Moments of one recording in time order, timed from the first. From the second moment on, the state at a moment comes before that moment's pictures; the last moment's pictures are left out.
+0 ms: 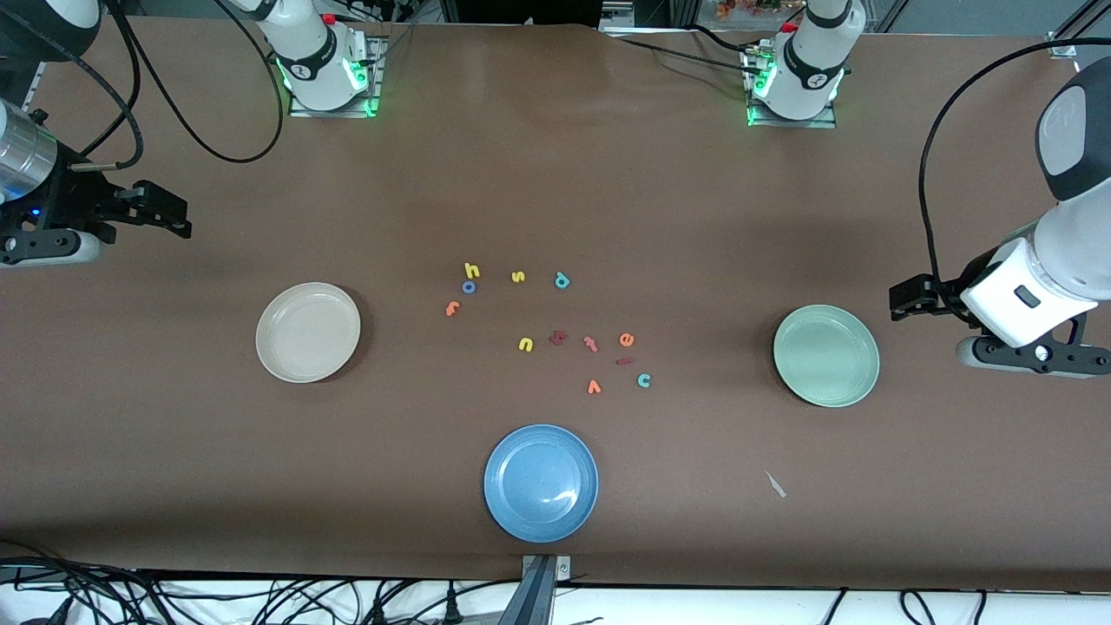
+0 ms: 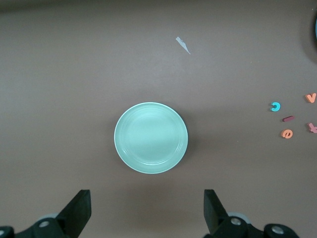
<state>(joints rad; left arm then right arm) -0.08 0.40 -0.01 -1.19 0.03 1.52 0.01 0.14 0.10 -0.09 -1.53 0.01 1.58 -0.03</state>
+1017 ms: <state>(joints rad) -0.07 0.40 -0.01 -1.21 -0.01 1.52 0.01 0.14 0.10 -0.09 -1.53 0.01 1.58 -0.03</state>
